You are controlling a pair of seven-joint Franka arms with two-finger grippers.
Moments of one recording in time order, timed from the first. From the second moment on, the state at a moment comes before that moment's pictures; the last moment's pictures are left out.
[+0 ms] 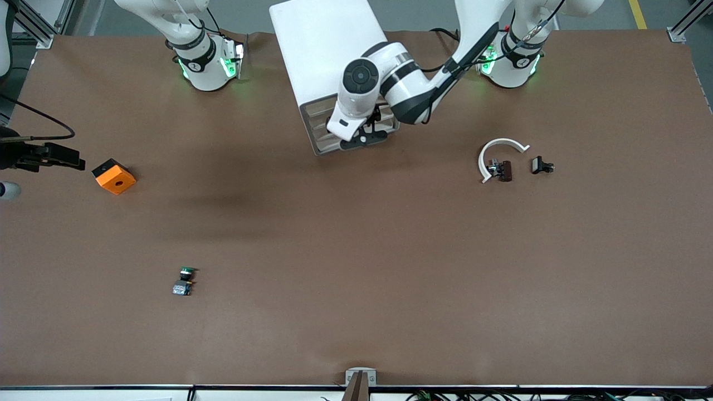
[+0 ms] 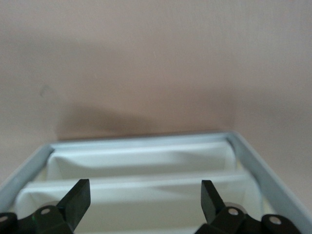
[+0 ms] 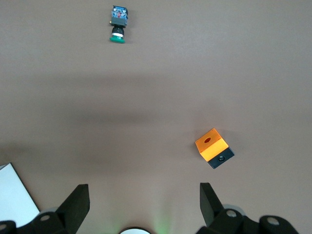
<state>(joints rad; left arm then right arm) -0.46 0.48 -0.54 -1.84 -0.04 2.20 -1.22 -0.05 0.15 -0.07 -1.49 -0.01 1.46 -0.14</state>
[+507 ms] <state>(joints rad) -0.17 0.48 -0.54 -1.81 0.01 2.20 -1.11 -0.08 0.15 -0.07 -1.45 -0.01 1.46 -0.14</state>
